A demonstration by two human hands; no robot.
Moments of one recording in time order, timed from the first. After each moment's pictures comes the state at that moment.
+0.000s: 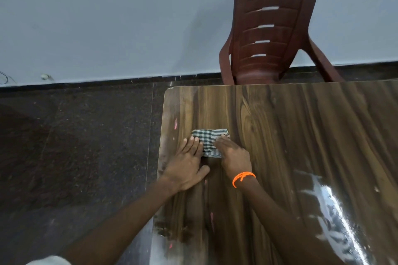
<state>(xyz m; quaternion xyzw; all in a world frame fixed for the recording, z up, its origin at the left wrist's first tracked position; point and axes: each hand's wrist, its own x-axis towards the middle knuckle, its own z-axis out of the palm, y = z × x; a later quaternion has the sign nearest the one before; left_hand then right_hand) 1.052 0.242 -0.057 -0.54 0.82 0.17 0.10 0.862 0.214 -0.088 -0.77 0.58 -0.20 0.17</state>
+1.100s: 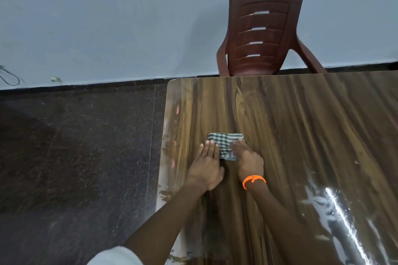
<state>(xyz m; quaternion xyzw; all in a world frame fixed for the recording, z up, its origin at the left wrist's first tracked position) 0.979 0.328 -0.068 -0.57 0.80 0.15 0.11 0.815 0.307 -0.091 -0.71 0.65 -0.21 0.19</state>
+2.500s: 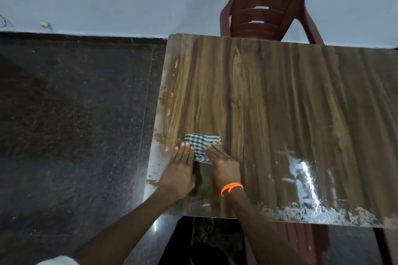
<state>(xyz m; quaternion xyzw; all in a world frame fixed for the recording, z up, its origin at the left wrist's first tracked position) 1.010 0.519 -0.079 -0.59 0.78 0.17 0.09 0.830 0.477 -0.090 -0.81 0.54 -0.14 0.18</state>
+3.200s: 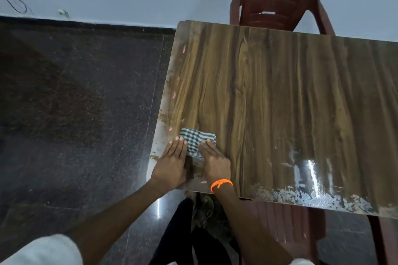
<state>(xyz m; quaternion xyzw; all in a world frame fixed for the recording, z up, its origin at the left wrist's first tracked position) 1.022 0.573 -0.066 -0.60 0.77 0.17 0.13 0.842 0.534 -0.080 -0.81 0.53 -0.08 0.25</state>
